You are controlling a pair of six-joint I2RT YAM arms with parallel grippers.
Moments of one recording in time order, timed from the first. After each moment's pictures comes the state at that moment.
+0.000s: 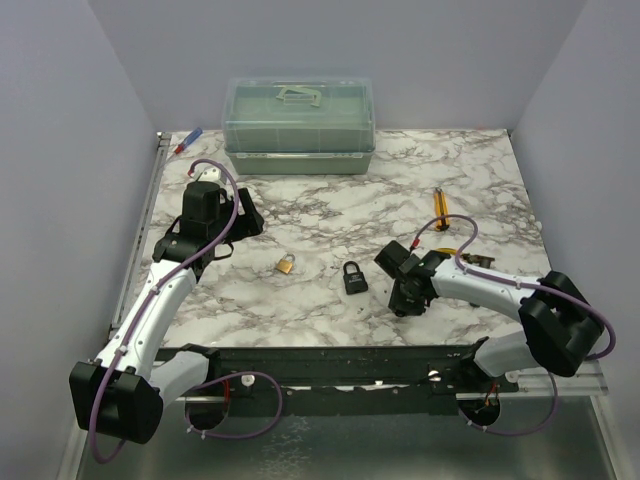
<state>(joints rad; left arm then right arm) -0.22 1.05 0.91 -0.46 0.03 -0.42 0.75 1.41 0.72 -0.73 0.25 1.04</state>
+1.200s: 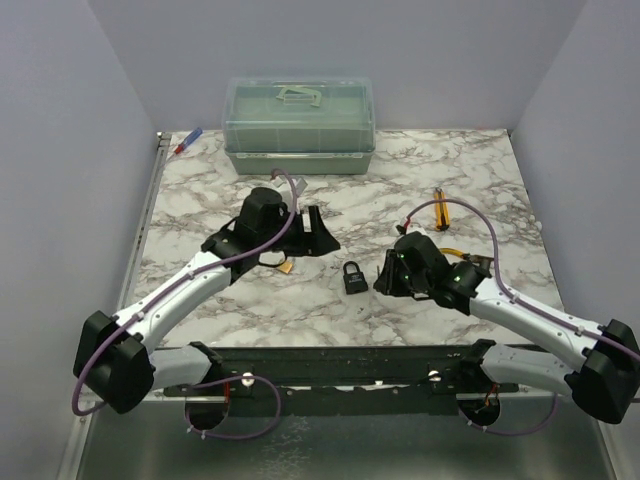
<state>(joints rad) -0.57 1.18 0.91 -0.25 0.37 -0.61 0.78 1.09 0.70 -0.49 0.14 0.69</state>
